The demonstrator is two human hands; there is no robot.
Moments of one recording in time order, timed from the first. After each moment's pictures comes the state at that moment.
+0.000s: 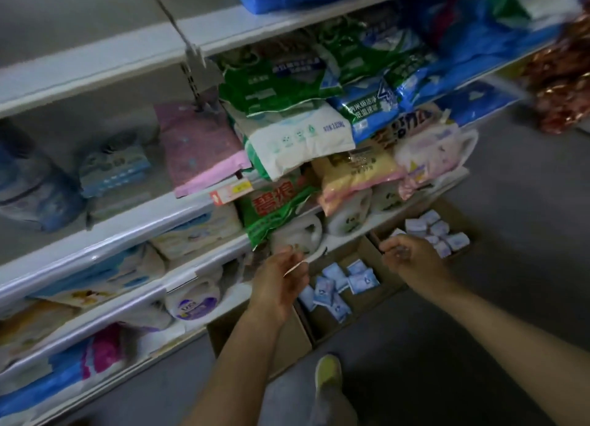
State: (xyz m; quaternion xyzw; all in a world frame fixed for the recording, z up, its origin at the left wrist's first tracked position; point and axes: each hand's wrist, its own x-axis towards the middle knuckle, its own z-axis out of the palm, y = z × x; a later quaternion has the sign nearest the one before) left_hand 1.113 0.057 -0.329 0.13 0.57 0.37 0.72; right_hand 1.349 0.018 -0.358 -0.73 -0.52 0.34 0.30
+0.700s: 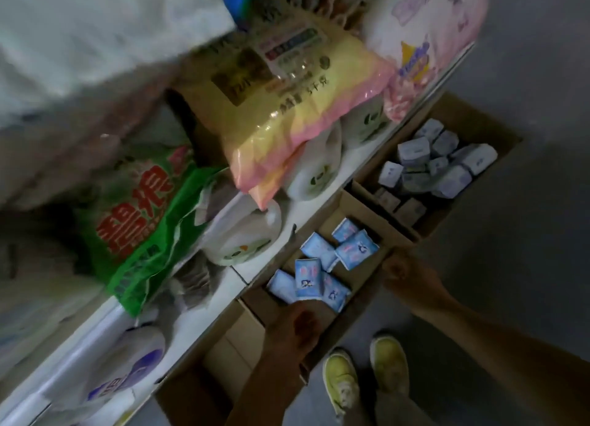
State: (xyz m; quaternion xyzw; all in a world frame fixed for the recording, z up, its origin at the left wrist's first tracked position) left_hand 1.229 0.166 -0.655 0.05 0.72 0.13 0.68; right_hand 1.445 0.111 -0.697 -0.82 -0.35 0.44 0.14
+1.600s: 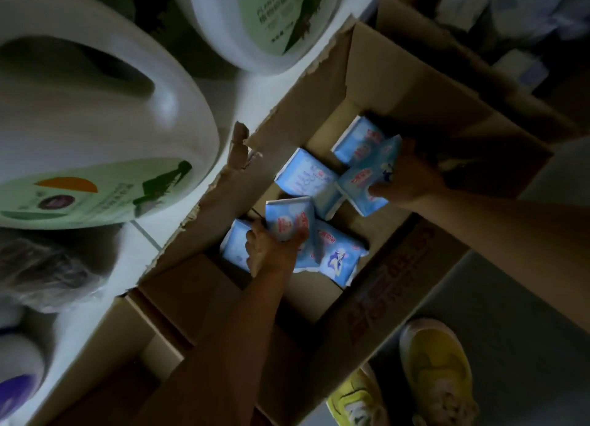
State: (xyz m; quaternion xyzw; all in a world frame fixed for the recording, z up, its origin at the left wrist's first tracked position) left_hand 1.233 0.225 -1.096 0.51 0.77 -0.08 0.39; right_hand 1.476 0.192 -1.105 -0.85 -0.34 0.39 0.06
